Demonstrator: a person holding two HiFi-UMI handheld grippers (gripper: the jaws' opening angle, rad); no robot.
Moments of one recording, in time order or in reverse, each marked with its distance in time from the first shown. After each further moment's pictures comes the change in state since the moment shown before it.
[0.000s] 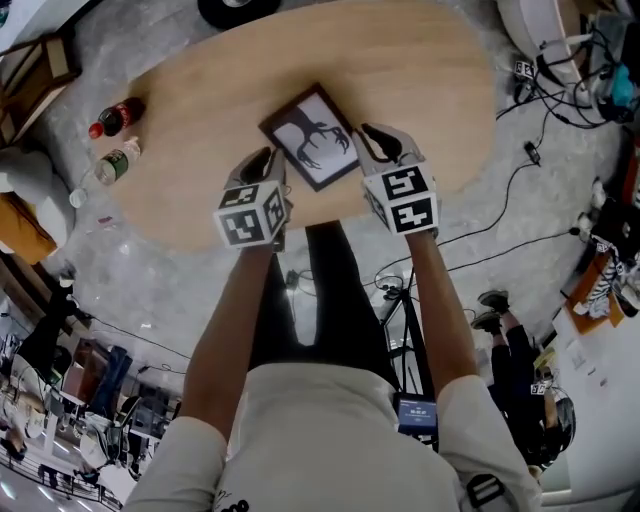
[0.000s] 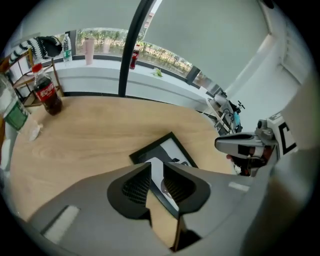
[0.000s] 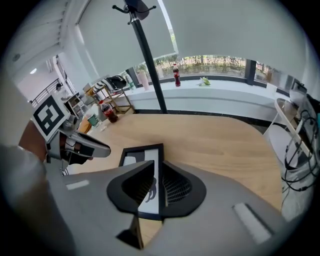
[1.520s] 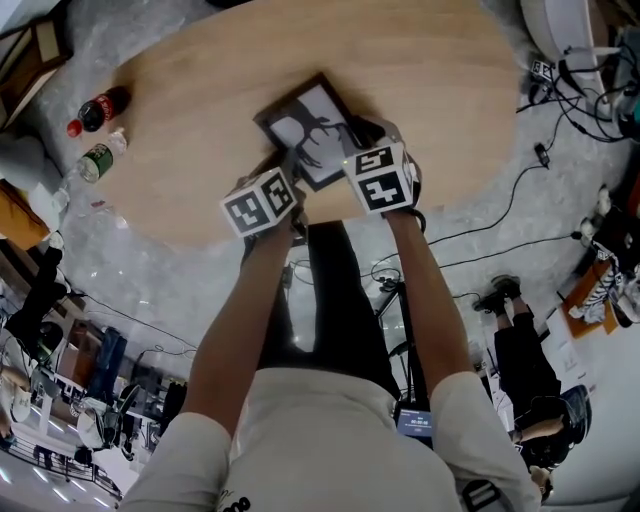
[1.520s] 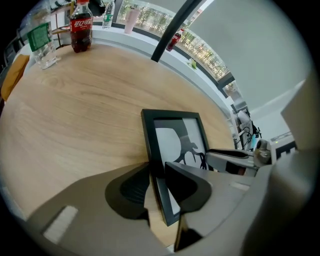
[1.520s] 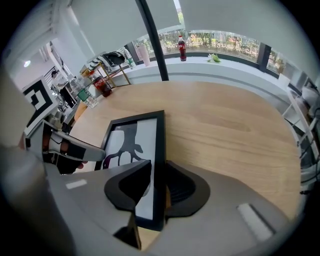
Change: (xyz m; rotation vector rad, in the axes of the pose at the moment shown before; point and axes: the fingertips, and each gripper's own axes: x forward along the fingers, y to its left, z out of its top) left arm 0.063 0.013 -0.064 -0.400 0.097 0.040; right arm 0.086 -0.004 -0.057 -0.031 0.212 0.010
